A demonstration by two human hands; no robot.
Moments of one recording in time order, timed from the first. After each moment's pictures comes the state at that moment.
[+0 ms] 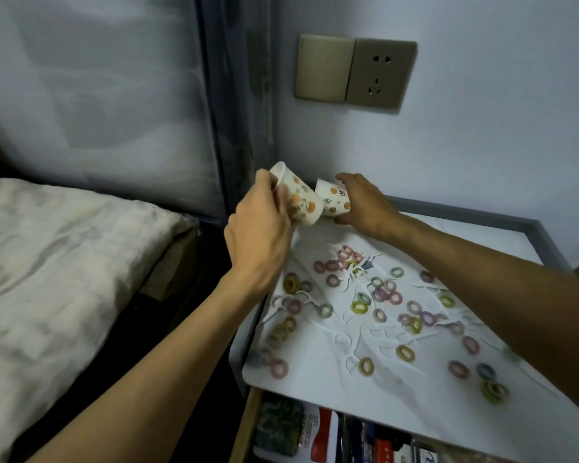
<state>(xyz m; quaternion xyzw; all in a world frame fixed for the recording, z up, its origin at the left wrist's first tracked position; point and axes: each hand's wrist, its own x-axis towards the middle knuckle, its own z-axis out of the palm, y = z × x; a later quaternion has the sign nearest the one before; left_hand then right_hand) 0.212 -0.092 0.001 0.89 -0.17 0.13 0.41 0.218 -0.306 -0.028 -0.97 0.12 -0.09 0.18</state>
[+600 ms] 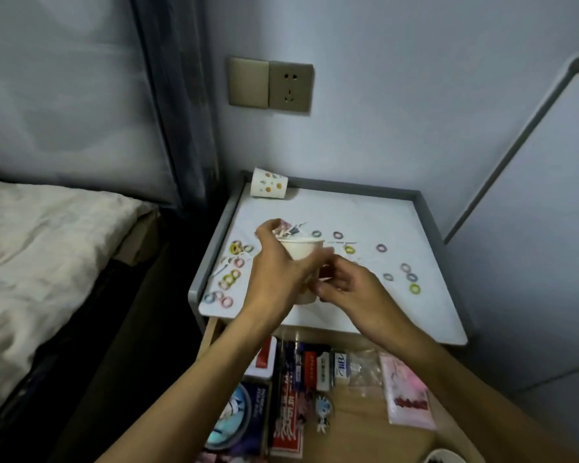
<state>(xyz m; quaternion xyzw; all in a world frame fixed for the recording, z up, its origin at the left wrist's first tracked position) 0.031 -0.085 0.024 0.74 -0.22 -0.18 0.61 -0.064 -0.204 0.000 -0.82 0.15 -0.09 0.55</state>
